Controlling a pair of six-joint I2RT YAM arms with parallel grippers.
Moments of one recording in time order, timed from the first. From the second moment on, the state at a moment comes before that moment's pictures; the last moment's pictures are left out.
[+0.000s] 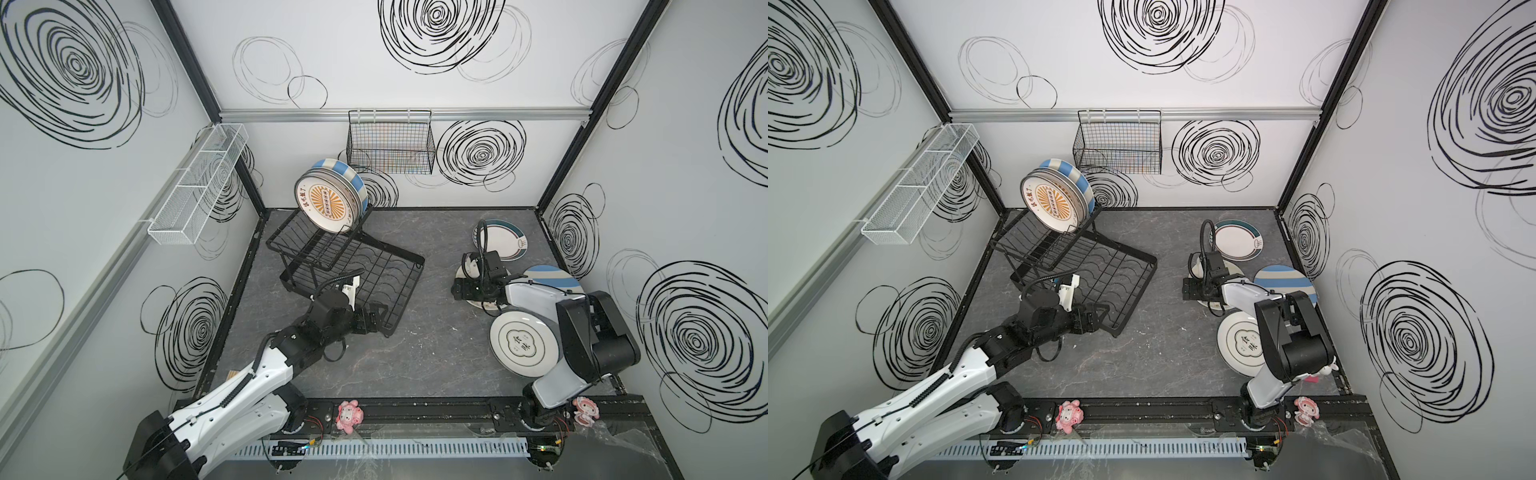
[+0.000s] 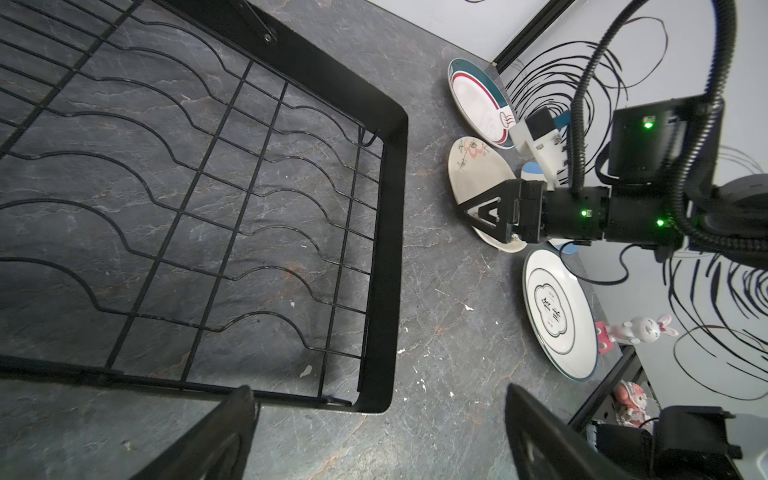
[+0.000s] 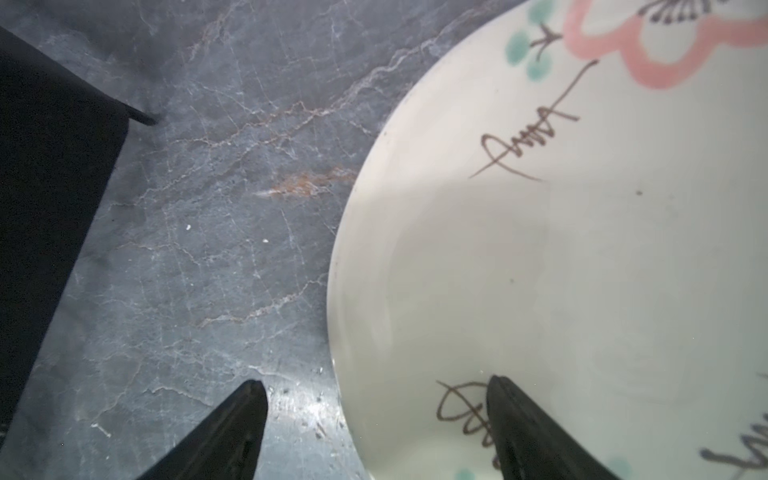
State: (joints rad) left arm -0.63 0.86 0.55 -0.25 0.08 -0.64; right arm 0.26 1.63 0.83 -0.23 -0.13 0.32
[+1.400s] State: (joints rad) left arm -0.58 0.94 0.55 -0.24 0.13 -0.61; right arm 0.61 1.45 0.60 -0.07 -0.33 0.44
